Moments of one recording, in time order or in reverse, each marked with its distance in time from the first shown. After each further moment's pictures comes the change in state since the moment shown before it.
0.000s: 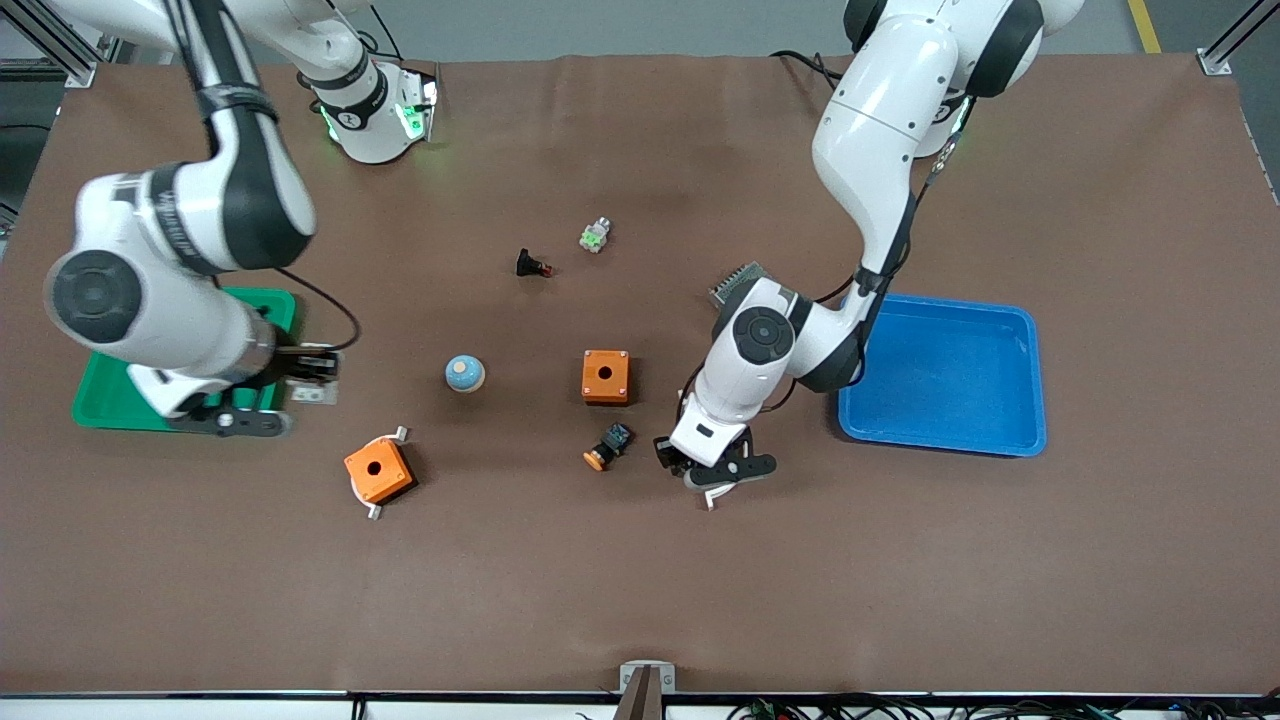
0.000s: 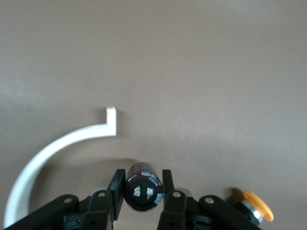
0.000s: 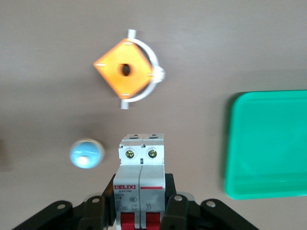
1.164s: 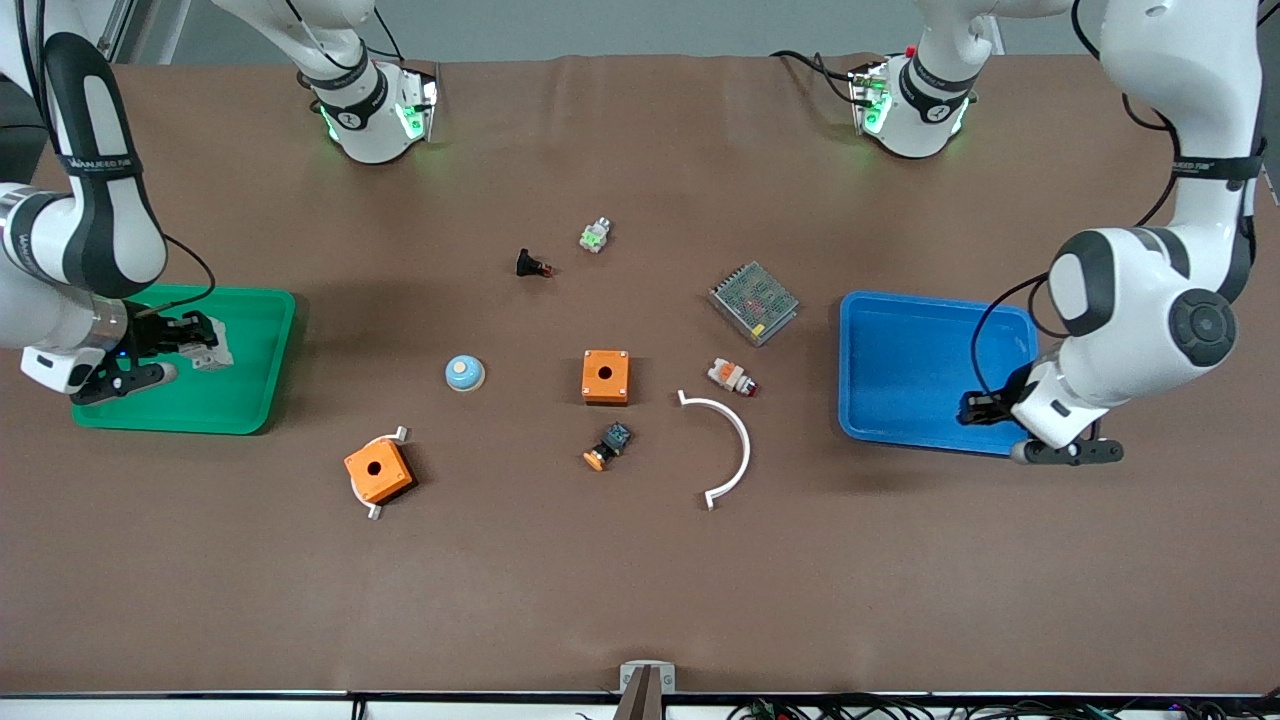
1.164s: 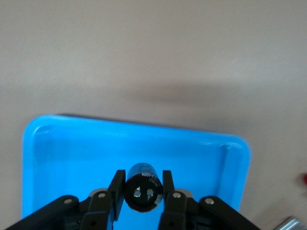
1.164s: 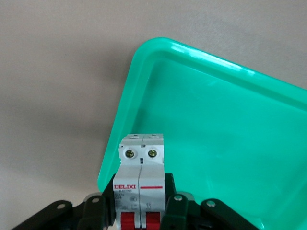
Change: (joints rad) left arm 0.553 -0.525 0.003 -0.533 0.000 -0.355 0.790; right arm -0.388 -0.030 -0.003 -0.393 -0.008 0.310 -0.743
